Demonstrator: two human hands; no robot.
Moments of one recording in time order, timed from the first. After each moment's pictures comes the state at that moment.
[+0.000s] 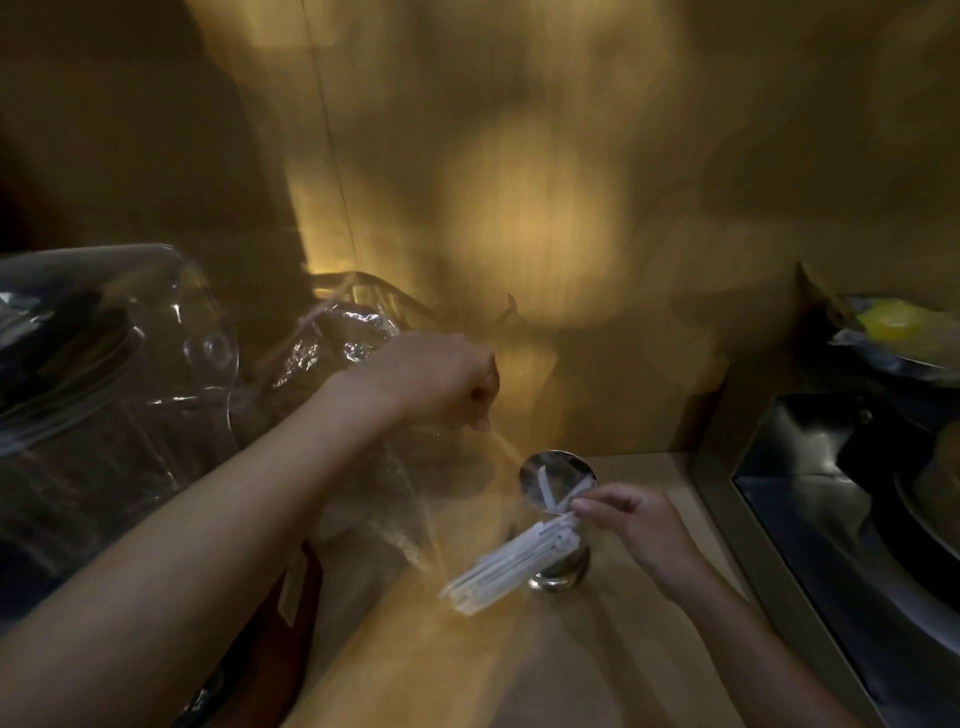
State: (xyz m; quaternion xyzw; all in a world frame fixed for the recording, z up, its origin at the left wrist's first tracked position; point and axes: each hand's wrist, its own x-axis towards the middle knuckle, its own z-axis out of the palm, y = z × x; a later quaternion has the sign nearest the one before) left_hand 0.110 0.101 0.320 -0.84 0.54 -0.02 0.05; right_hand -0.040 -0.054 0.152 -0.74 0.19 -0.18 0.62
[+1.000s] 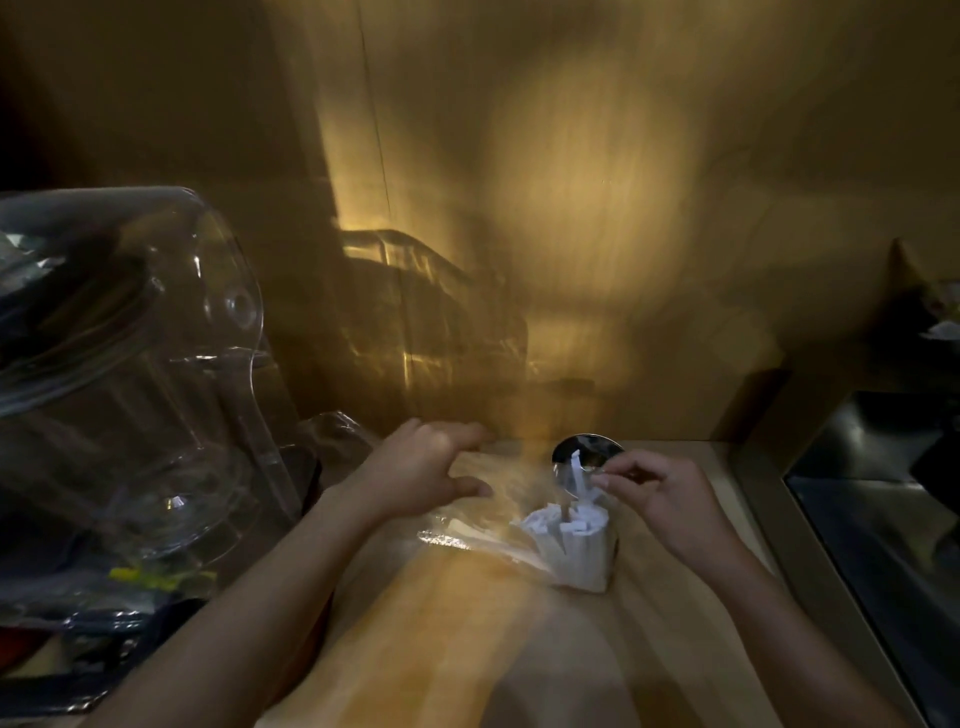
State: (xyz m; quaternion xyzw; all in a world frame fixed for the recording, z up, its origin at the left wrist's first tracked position) left_hand 0.141 0.146 0.188 -0.85 0.50 0.05 -0.13; right_hand -0.013 -0.062 0.149 -0.82 0.14 -0.21 0.52
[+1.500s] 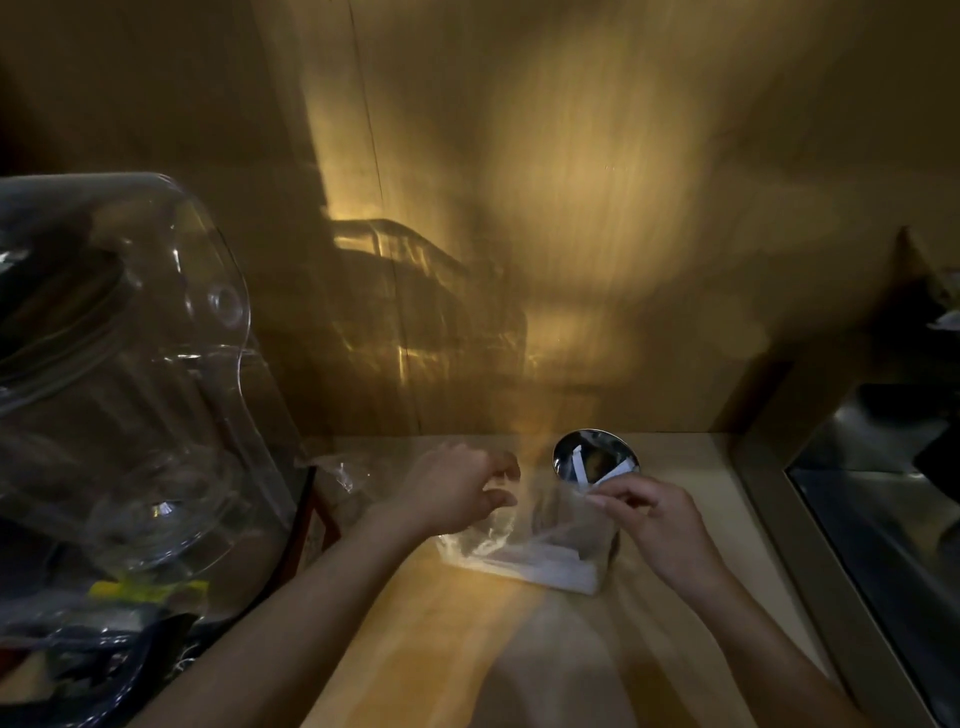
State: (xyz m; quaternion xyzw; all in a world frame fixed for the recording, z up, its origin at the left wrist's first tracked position) left_hand 0.134 0.119 0.154 -0.85 0.50 0.09 -0.13; right_hand -0.015 -0.052 0.119 -0.80 0.18 -0.19 0.54
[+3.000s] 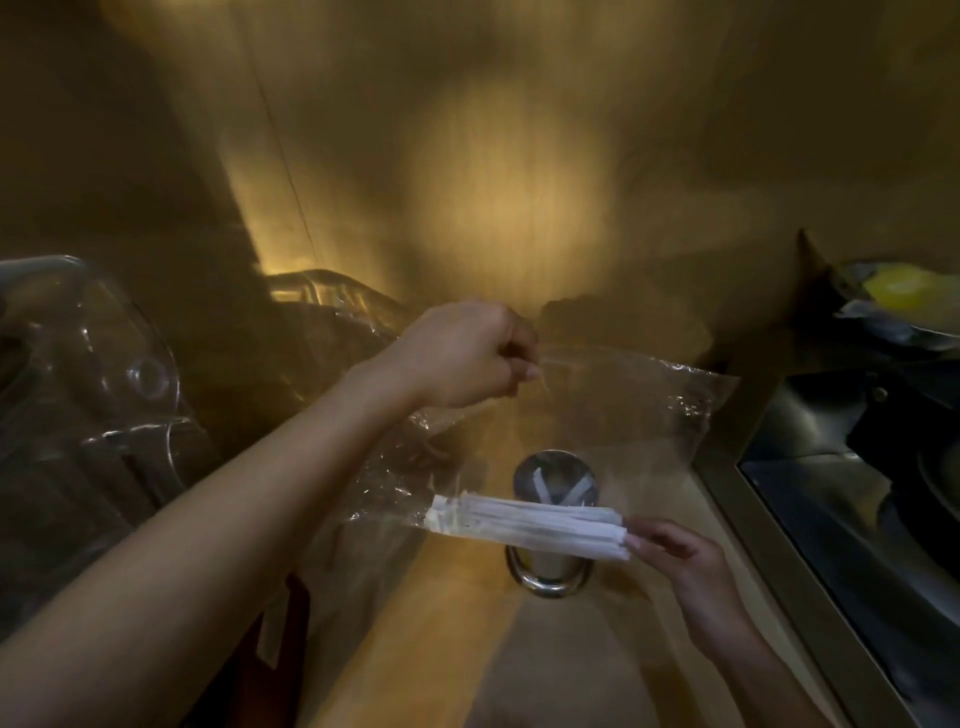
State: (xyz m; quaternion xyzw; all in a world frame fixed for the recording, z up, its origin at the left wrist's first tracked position) left_hand 0.131 0.055 0.312 -0.80 0.58 0.03 -0.16; right_hand -0.060 -0.082 0.080 -0.61 0.31 -0.27 0.68
